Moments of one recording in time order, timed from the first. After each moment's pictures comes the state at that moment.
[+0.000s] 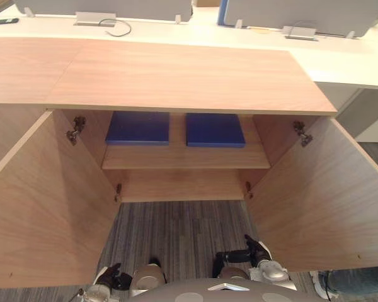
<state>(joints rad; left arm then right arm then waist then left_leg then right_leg) 0.13 0.22 0.14 1.15 0.28 -0.07 -0.02 0.10 0.00 -0.17 0.90 -0.20 0.03 0.02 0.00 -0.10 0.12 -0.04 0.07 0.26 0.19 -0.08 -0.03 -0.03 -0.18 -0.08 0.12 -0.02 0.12</state>
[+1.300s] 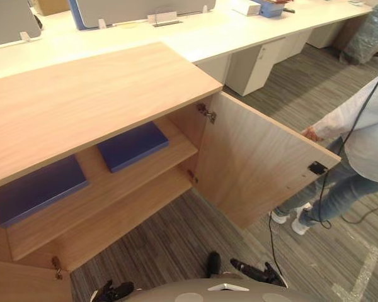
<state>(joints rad) 0.19 0.15 0.22 1.19 -0.16 -0.11 0.05 0.23 0.00 -0.24 1.04 0.22 -0.09 -0.05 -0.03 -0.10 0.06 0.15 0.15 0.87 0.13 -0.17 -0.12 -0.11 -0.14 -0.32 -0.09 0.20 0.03</state>
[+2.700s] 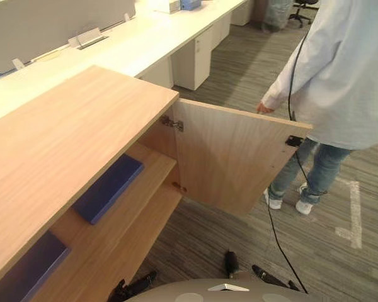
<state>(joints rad) 0.20 -0.01 0.42 1.11 -0.11 -0.11 0.02 0.23 -0.04 -0.35 0.99 0.36 -0.07 -0.06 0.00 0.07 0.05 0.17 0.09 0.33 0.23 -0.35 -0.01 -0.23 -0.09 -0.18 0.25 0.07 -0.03</state>
